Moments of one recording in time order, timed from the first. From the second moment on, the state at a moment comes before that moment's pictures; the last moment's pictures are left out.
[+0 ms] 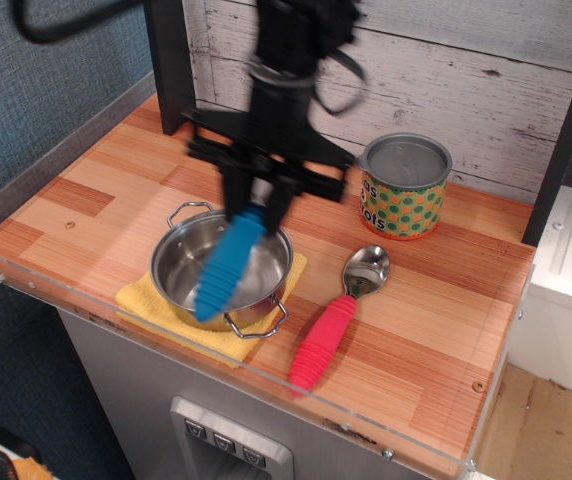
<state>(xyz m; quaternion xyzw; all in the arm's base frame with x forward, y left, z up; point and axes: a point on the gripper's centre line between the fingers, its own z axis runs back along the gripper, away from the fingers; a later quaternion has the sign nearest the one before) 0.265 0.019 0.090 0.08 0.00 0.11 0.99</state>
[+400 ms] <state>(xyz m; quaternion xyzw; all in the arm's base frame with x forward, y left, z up) 0.263 0.084 0.089 0.07 0.03 0.15 0.98</state>
